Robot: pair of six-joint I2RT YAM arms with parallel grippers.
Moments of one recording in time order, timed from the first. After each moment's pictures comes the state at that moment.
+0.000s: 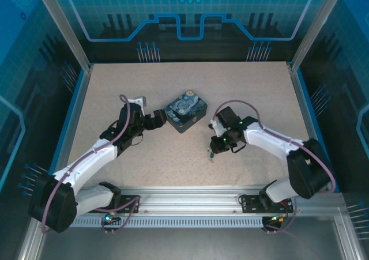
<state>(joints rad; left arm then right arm) -0.37 1.13 0.68 -0.14 0.00 -0.58 0.56 1.49 0.89 -0.71 -0.31 0.23</state>
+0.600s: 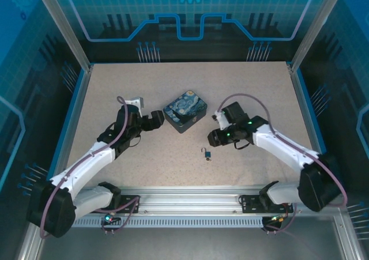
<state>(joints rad) -0.35 1.07 0.66 -0.15 -0.04 -0.55 0.51 1.28 0.89 -0.66 -0.23 0.22</state>
